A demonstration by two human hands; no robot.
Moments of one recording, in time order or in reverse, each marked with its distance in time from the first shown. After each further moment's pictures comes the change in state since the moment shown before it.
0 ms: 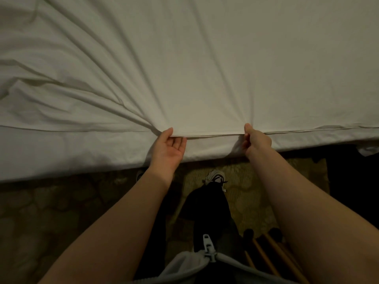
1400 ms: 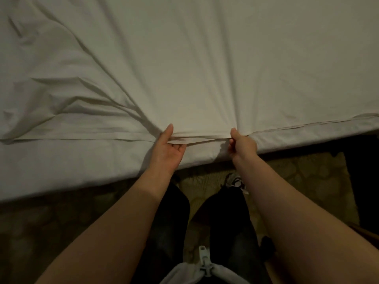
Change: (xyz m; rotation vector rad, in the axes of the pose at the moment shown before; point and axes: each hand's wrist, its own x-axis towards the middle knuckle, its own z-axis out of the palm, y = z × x) left_hand 0.002 0.114 -0.056 0.083 -0.164 -0.005; right_hand -0.088 0.098 0.097 0.181 -0.129 -0.078
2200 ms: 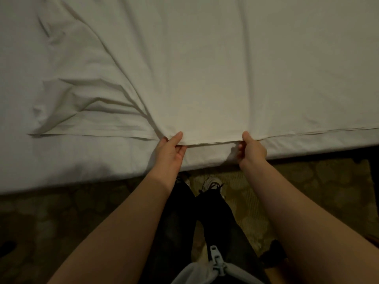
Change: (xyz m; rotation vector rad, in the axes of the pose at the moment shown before) left_hand 0.000 0.017 -0.010 0.169 0.156 0.202; right_hand 0.001 0.010 0.015 -0.004 0.024 0.091
